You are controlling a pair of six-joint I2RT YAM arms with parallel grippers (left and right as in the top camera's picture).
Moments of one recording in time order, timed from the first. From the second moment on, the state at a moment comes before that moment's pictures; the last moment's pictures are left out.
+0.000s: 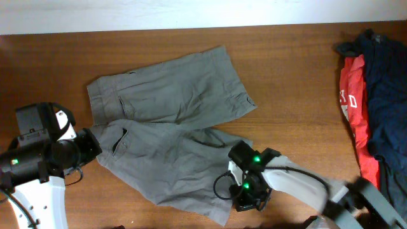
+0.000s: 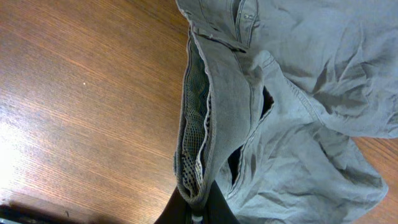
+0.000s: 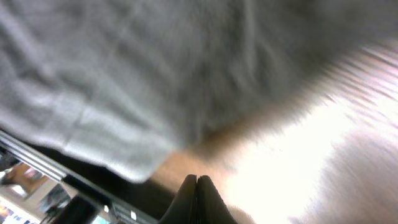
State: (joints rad) left arm 0.30 1.14 1.25 -1.30 0.13 -0.25; right arm 0.67 1.49 0.66 -0.84 -0.47 0.34
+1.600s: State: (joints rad) left arm 0.30 1.15 1.25 -1.27 0.17 -0.25; right arm 0.06 1.75 1.09 -0.55 -0.19 0.15
